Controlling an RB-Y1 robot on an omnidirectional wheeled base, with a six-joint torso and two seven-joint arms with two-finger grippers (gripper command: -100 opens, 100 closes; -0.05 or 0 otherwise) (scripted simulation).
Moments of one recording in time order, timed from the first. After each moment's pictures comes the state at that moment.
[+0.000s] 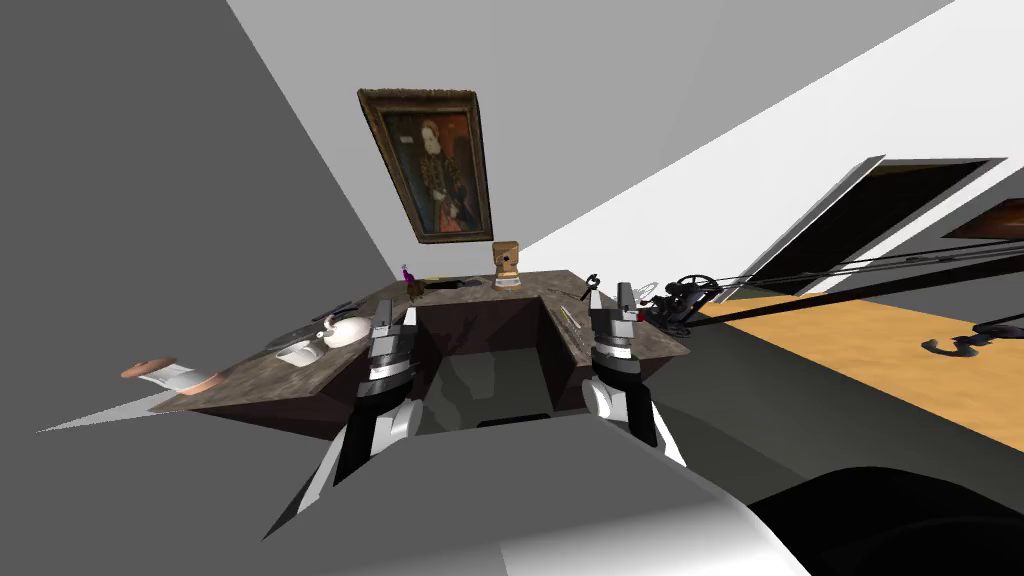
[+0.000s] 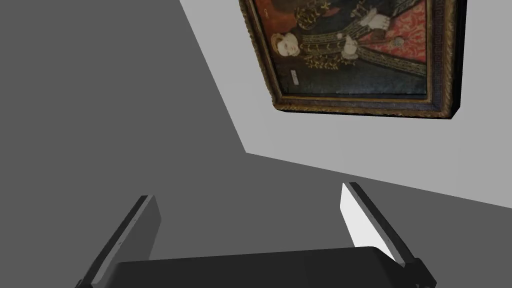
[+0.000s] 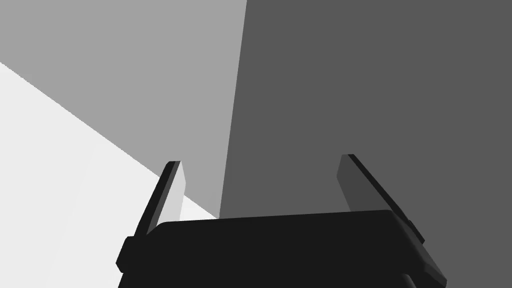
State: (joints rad) left arm 0.45 0.05 0.07 -2.27 -0.03 -0.48 -0.04; right arm 0.47 0.03 -0.02 -2.30 -0.06 -0.59 0.05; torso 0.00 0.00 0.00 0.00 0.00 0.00
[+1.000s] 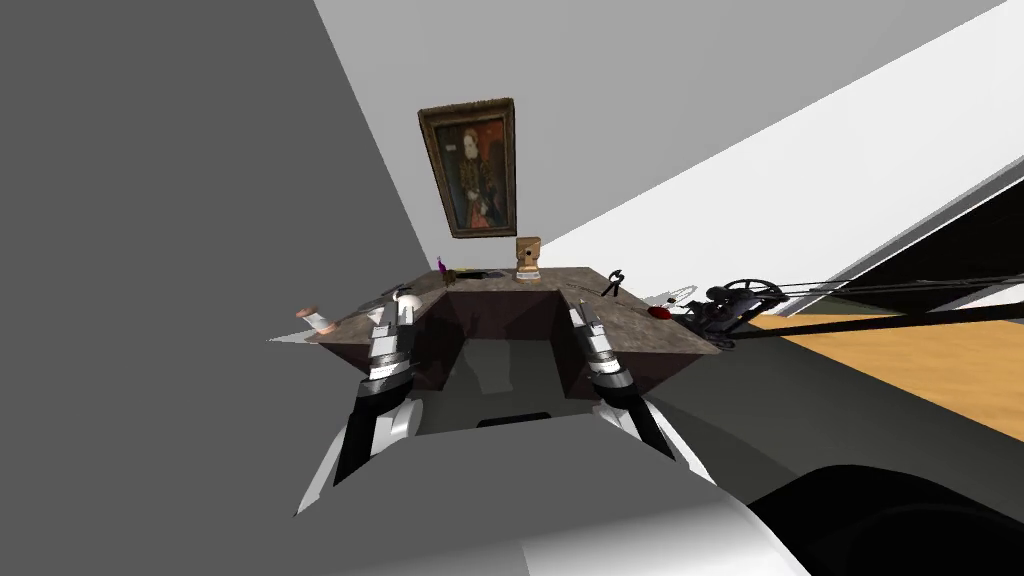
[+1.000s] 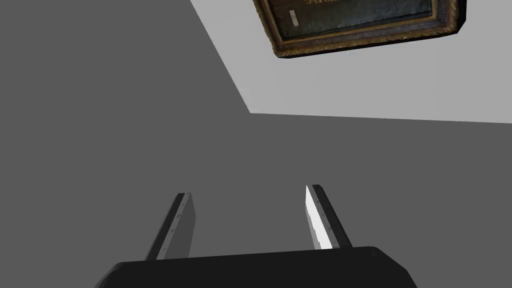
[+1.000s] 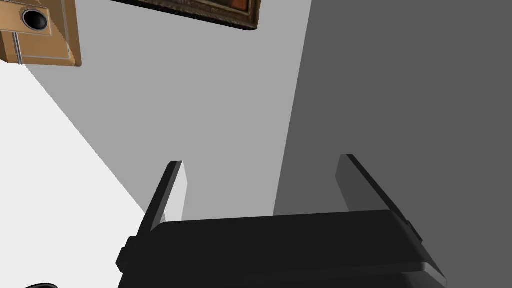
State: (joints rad) left arm 0.45 0.05 0.07 -2.27 -0.03 -0.48 -0.04; right arm 0.59 -0.24 0.09 -2.25 -0.01 -0.56 0.08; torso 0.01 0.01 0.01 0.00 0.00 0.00
